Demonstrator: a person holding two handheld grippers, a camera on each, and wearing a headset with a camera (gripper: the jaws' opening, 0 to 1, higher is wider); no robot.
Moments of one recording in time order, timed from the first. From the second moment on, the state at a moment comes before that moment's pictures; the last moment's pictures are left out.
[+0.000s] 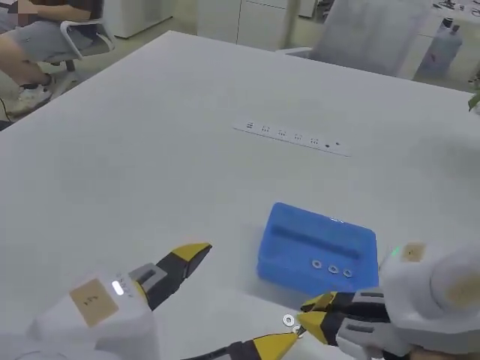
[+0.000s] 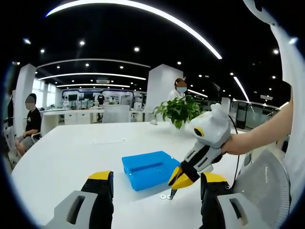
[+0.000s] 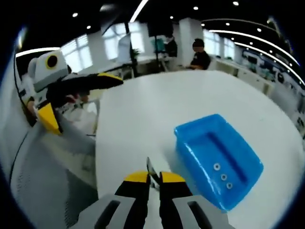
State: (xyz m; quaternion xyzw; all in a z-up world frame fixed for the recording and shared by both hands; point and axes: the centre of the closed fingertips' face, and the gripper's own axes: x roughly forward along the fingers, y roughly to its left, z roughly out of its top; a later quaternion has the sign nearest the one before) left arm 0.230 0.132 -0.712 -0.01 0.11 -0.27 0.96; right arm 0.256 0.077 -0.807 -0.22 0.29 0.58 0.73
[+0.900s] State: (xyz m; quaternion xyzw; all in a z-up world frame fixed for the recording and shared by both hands) left arm 0.230 0.135 -0.711 -0.01 0.10 -0.27 0.96; right arm 0.317 0.090 -0.728 -0.15 0.21 0.54 0.80
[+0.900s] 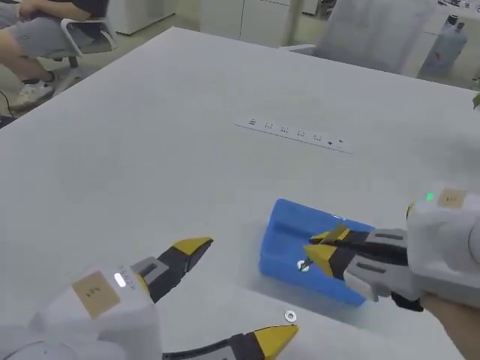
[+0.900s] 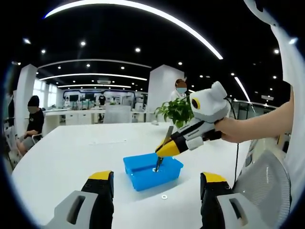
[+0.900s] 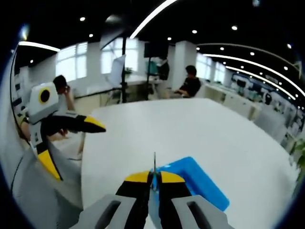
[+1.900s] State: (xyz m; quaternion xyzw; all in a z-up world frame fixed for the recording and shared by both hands) left arm 0.230 0.135 -0.713 -0.01 0.11 -0.27 0.96; right arm 0.394 0.077 -0.803 -0.05 0.35 0.45 0.82
